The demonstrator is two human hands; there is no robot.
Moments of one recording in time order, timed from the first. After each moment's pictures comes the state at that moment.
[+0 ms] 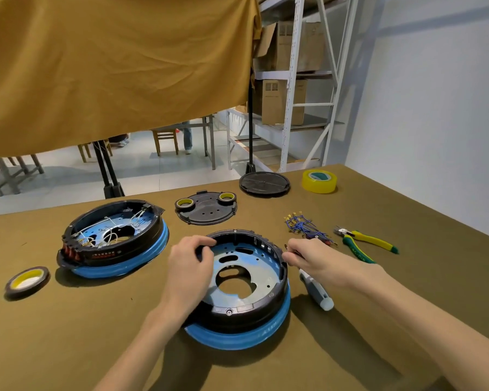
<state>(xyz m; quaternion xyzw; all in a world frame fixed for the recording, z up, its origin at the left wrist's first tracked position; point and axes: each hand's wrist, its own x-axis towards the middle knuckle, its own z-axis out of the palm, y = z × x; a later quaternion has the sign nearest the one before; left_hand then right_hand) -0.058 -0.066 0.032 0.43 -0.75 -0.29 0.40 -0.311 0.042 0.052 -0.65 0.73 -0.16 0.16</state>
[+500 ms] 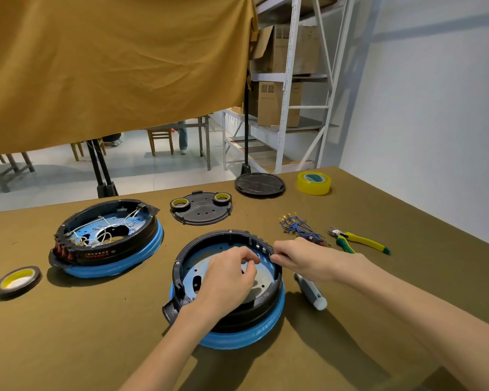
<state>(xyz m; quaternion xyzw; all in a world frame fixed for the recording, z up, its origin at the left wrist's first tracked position) -0.109 -0.040 0.022 0.34 -0.86 -0.28 0.27 -0.311 0.027 0.055 -0.69 0.70 -0.08 0.15</state>
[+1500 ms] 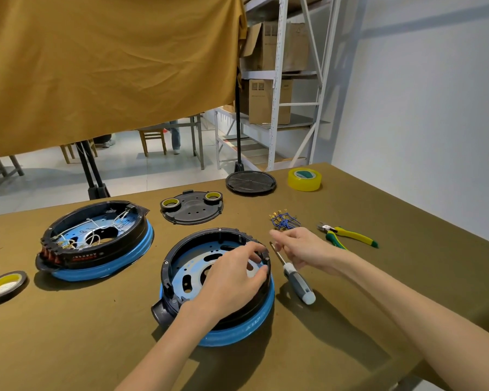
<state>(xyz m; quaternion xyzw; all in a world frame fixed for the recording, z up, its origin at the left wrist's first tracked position) -0.125 -0.029 0.018 0.27 -0.90 -0.23 0.26 -0.321 0.038 0.055 -0.48 0.72 -0.35 0.36</state>
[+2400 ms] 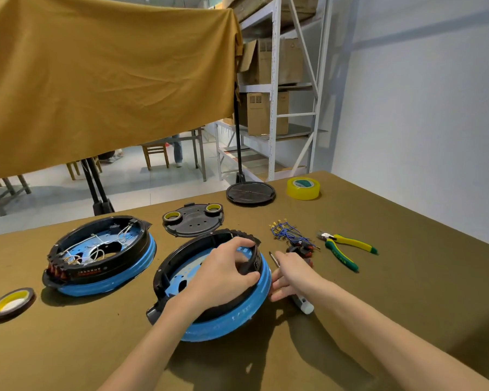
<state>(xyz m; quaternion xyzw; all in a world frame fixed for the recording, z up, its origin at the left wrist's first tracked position) -0.113 -0.042 0.055 0.28 -0.89 -0.29 0.22 -0.281 0.040 0.039 -0.28 0.72 -0.45 0.45</state>
